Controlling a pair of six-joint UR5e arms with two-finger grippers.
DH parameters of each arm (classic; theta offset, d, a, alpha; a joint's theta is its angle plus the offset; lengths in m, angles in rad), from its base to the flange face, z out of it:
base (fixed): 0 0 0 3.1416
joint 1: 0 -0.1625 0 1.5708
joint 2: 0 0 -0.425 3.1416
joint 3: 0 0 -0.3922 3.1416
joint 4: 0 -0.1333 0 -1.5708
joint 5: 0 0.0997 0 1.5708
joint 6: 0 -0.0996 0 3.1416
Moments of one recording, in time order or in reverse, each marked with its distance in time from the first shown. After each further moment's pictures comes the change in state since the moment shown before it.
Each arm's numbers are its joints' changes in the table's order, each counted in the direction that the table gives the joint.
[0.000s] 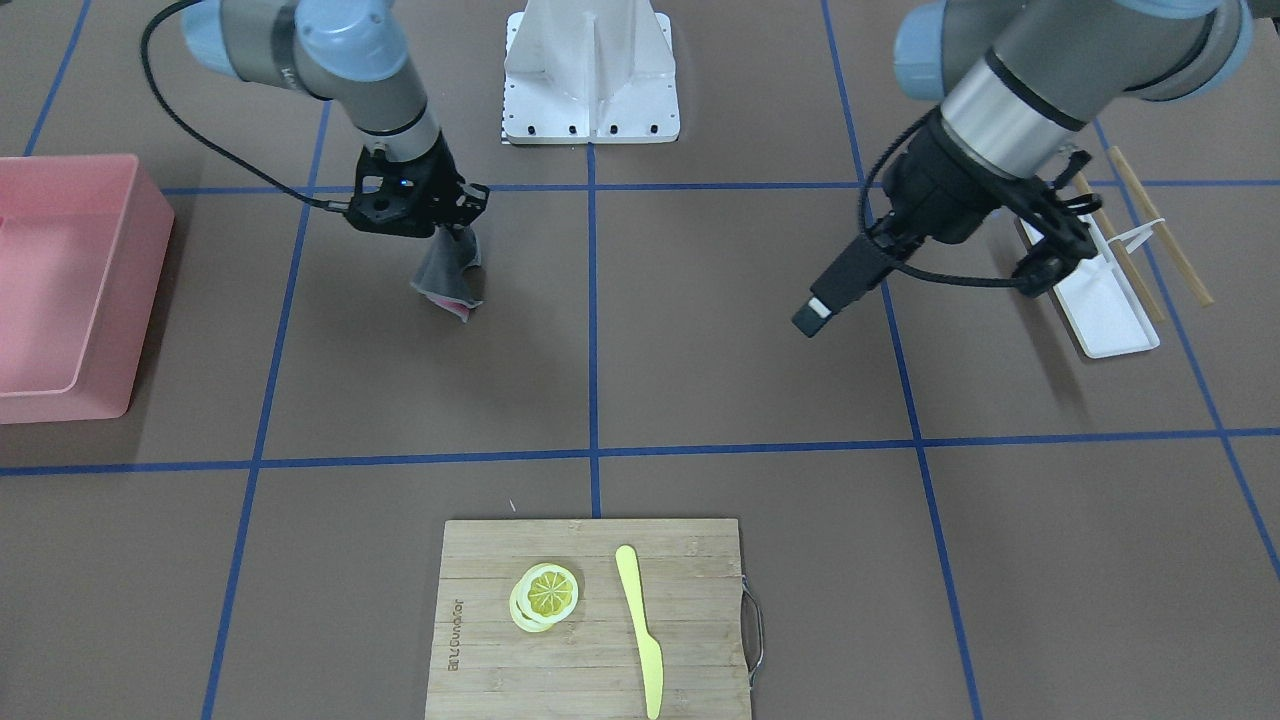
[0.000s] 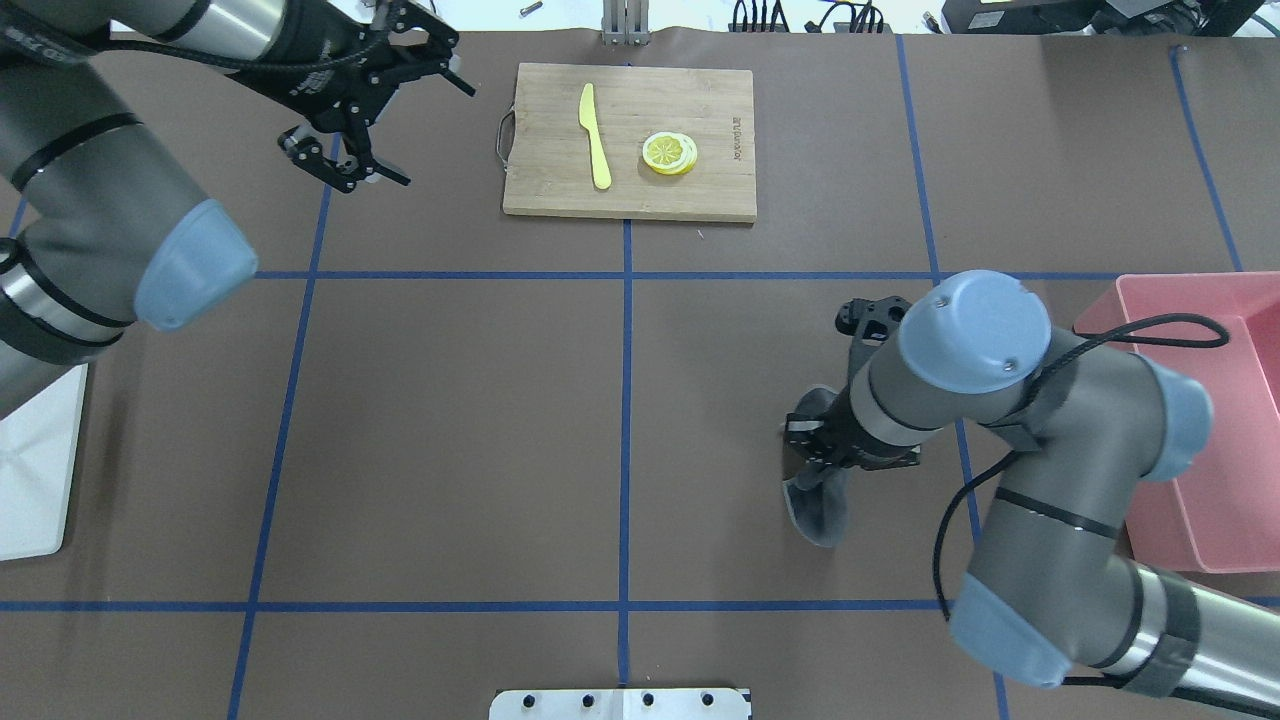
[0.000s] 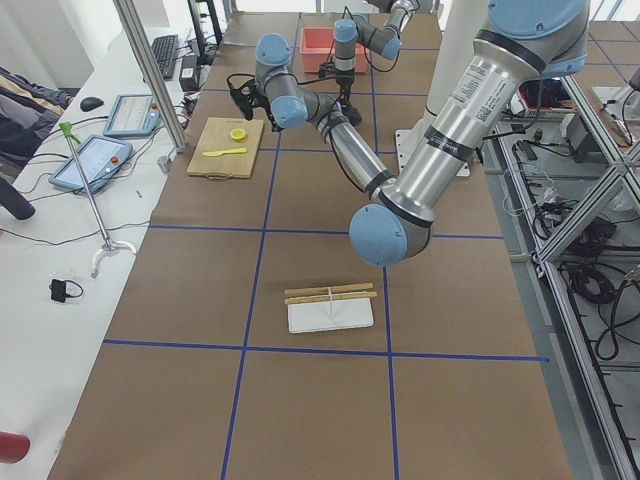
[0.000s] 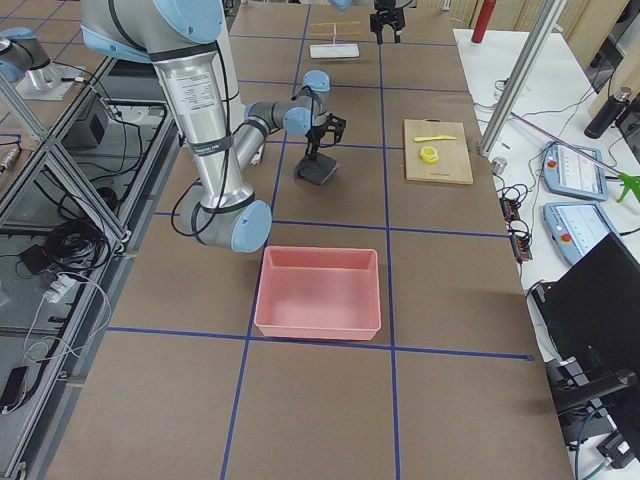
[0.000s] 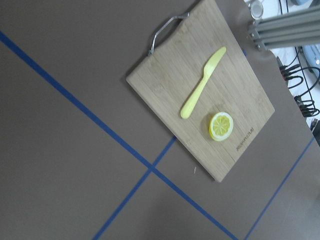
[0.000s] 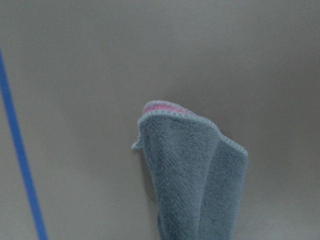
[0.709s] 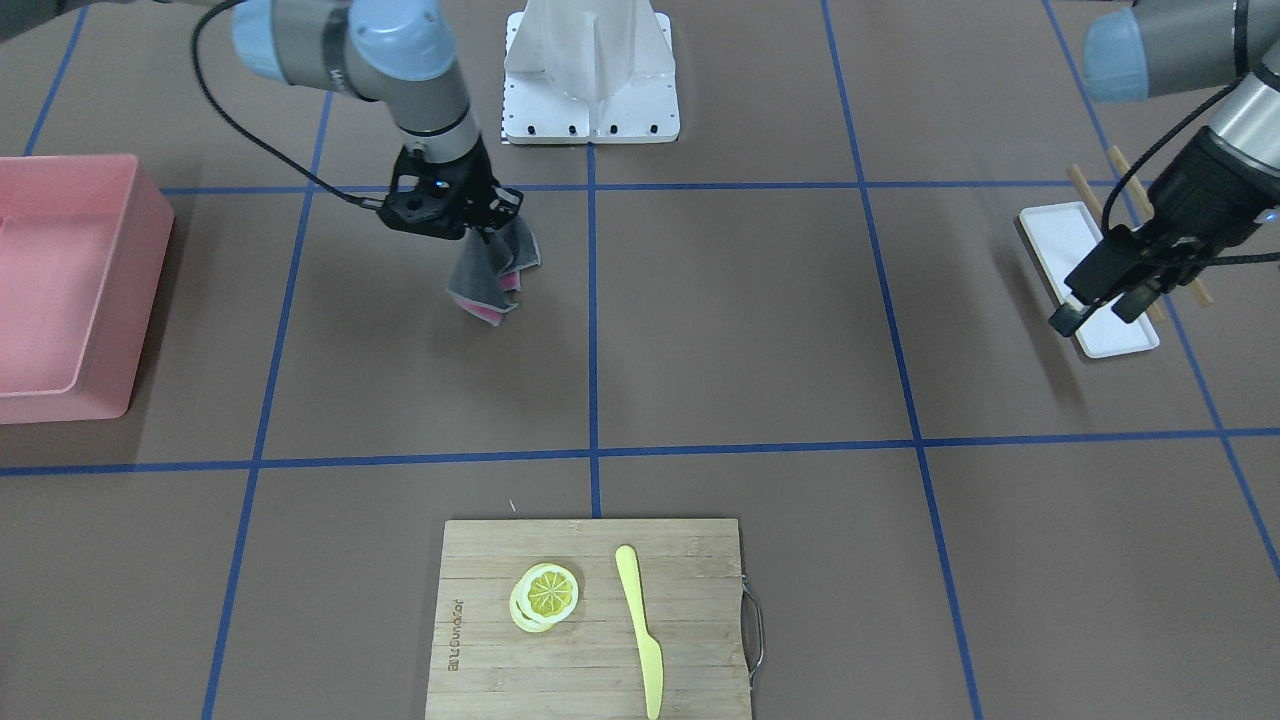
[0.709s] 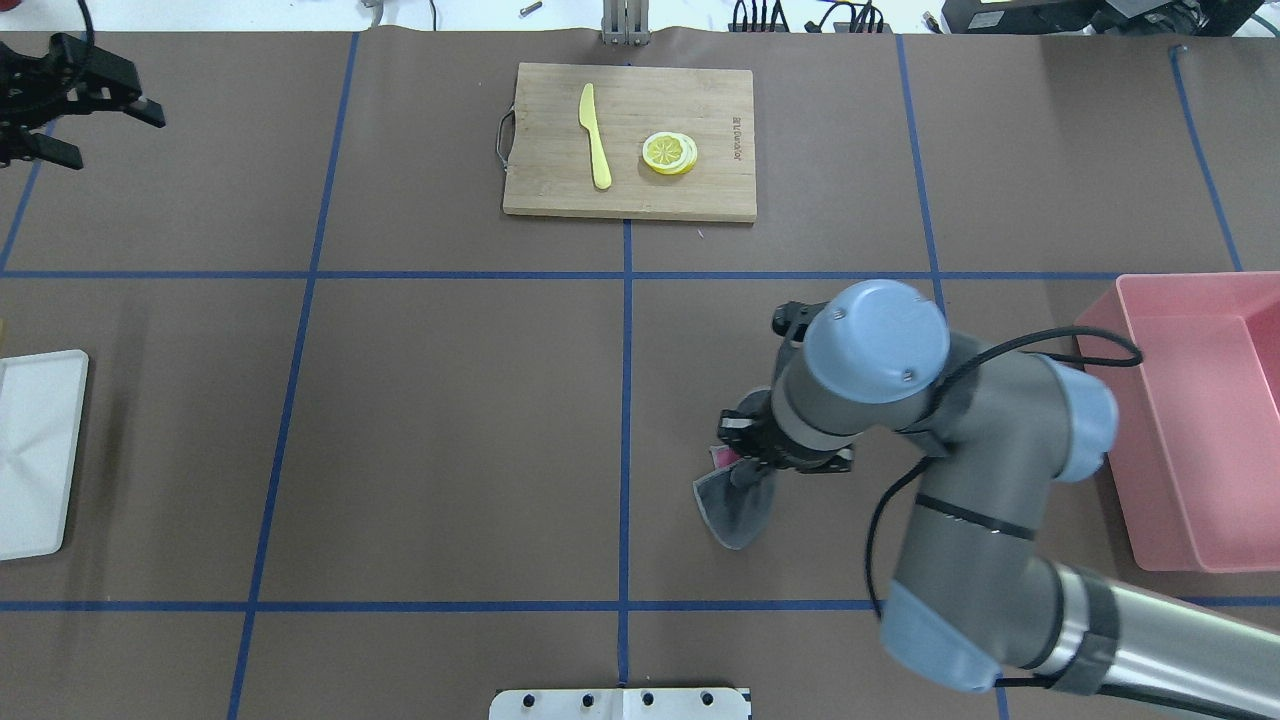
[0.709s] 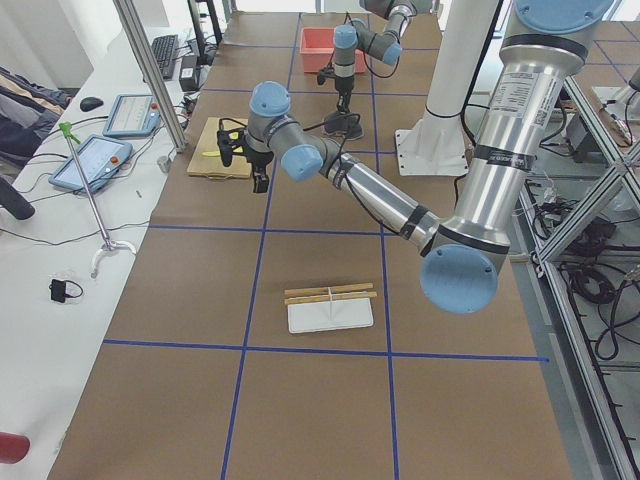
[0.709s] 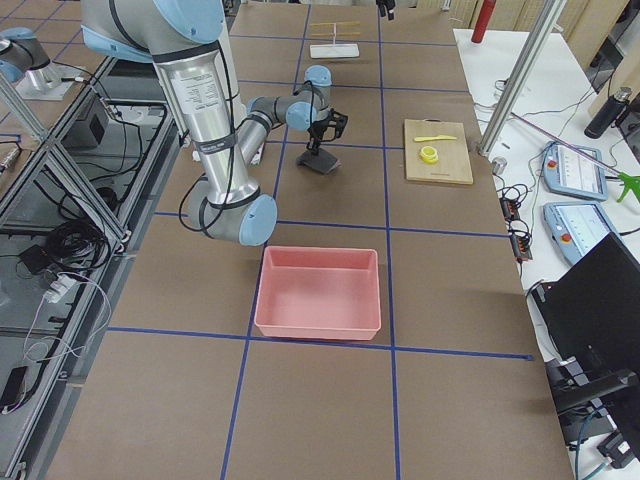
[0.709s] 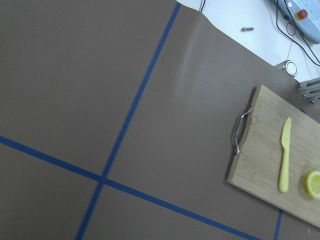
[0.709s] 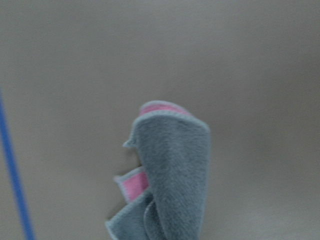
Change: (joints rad) left arm 0.192 -0.311 -0.063 -0.006 -0.003 -0.688; right arm -0.067 0.089 0.043 0.008 0.039 0.042
